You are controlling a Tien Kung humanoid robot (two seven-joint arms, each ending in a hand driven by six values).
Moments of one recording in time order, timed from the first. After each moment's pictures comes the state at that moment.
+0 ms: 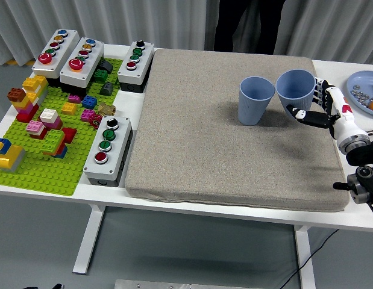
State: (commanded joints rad) left arm -0.16 0.09 -0.70 -0.18 0.54 -0.05 0.23; right arm 0.50 -0.32 0.94 1.22 -1.10 -0.38 -0.02
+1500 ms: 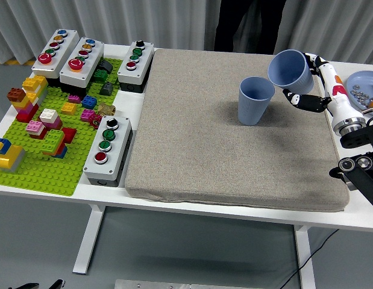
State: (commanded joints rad) left arm -0.17 0.09 -0.70 -0.18 0.54 -0.05 0.23; right arm 0.59 -0.29 0.89 1.16 -1.43 -0.45 0.01
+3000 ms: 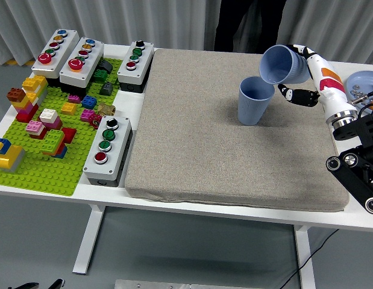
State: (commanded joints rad) left arm -0.18 0.09 -0.69 -0.18 0.54 -0.05 0.23; right arm 0.66 -0.27 0.83 1.09 -1.65 -0.49 0.03
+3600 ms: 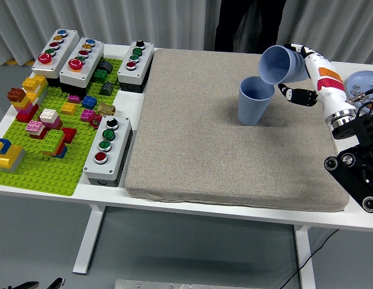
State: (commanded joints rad) left arm -0.18 0.09 -0.69 -0.18 0.54 -0.05 0.23; right arm 0.68 -0.27 0.82 1.05 -1.71 -0.51 0.05
